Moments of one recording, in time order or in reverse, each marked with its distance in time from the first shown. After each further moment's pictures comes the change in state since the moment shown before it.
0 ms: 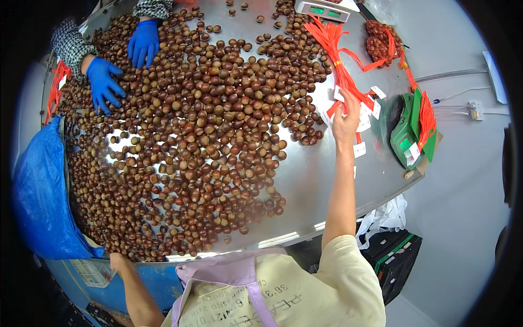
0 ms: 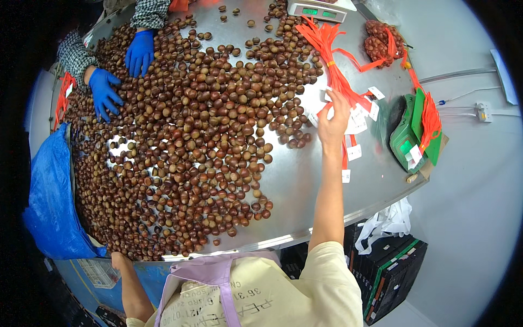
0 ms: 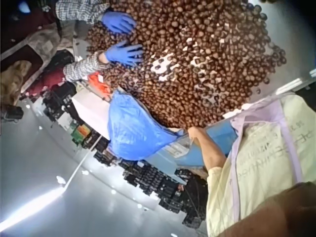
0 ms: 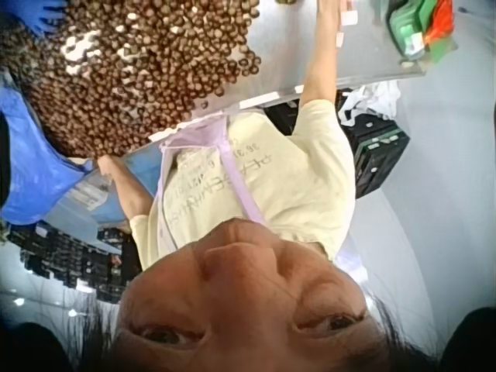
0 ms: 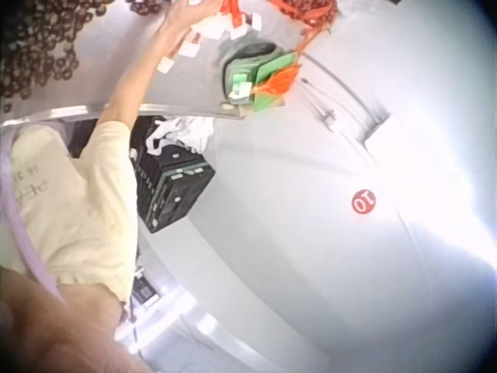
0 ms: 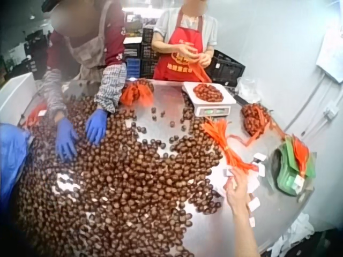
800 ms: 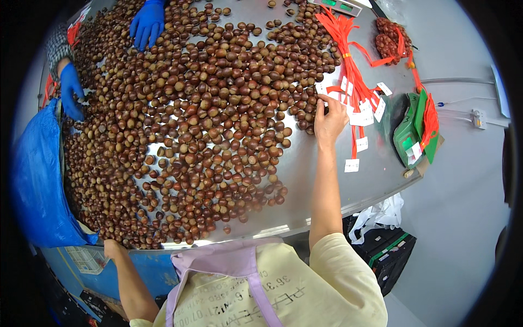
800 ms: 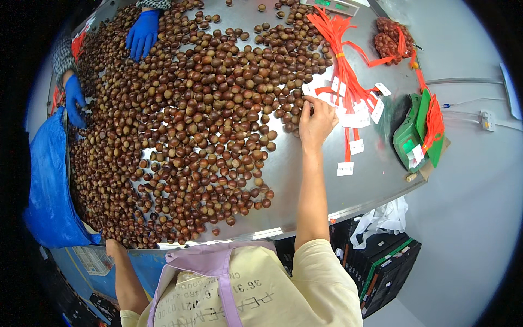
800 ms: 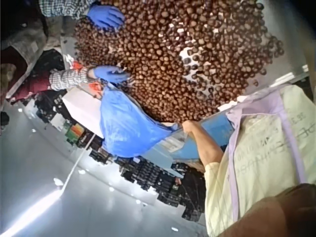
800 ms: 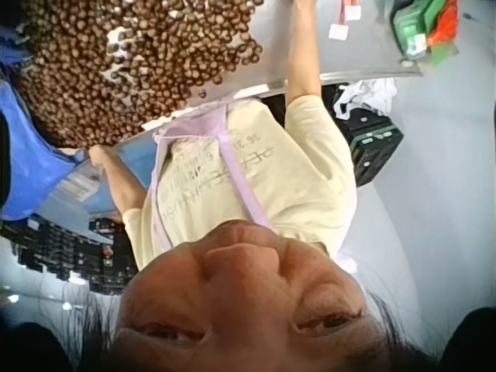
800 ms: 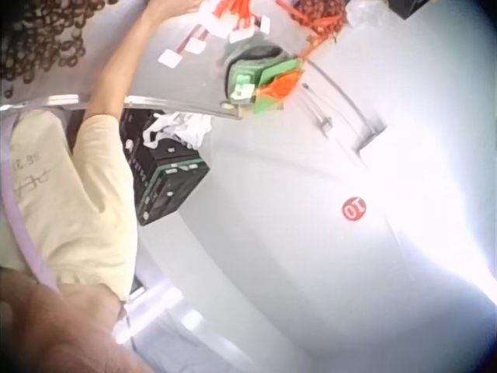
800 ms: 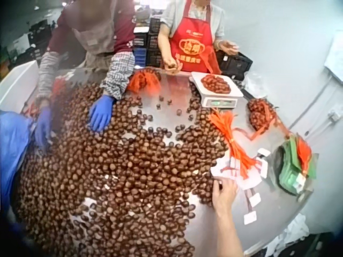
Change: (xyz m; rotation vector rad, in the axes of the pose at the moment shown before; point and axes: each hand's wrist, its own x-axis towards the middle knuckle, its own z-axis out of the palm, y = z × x) left_hand -0.011 0.004 0.006 0.084 -0.004 0.018; right_hand -0.046 -0.034 0.030 -0.329 -0.084 0.077
